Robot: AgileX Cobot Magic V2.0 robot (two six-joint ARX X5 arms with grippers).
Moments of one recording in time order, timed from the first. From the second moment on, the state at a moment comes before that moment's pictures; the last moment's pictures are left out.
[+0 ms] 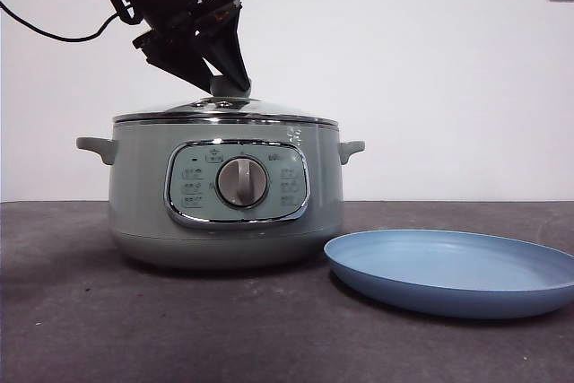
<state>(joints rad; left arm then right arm) -0.41 1.71 1.51 -0.56 0.23 0.21 0.10 0.83 1.08 -1.02 -0.60 -0.01</state>
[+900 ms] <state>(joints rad) -0.24 1.09 1.51 -0.94 0.12 0.18 0.48 1.33 1.25 -0.55 -0.52 0.23</state>
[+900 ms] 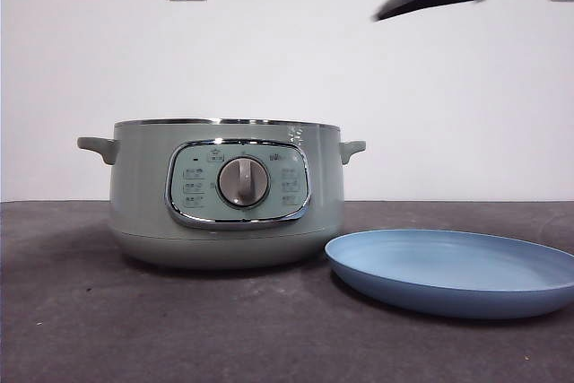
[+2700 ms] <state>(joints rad) -0.24 0.92 1.51 -1.09 0.13 0.18 0.73 2.11 1.79 -0.64 0.05 0.10</state>
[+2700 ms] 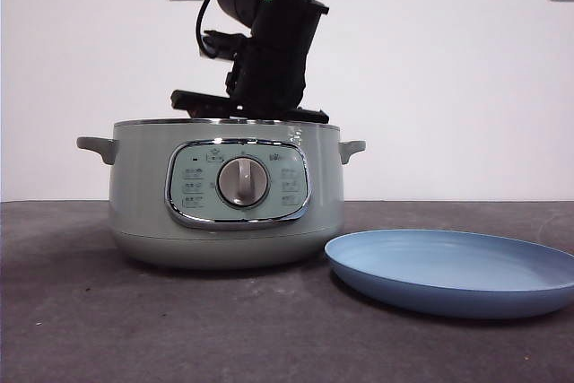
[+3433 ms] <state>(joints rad) -0.24 0.99 1.51 -1.02 0.26 0.18 0.69 1.52 1.76 -1.18 0.11 0.01</state>
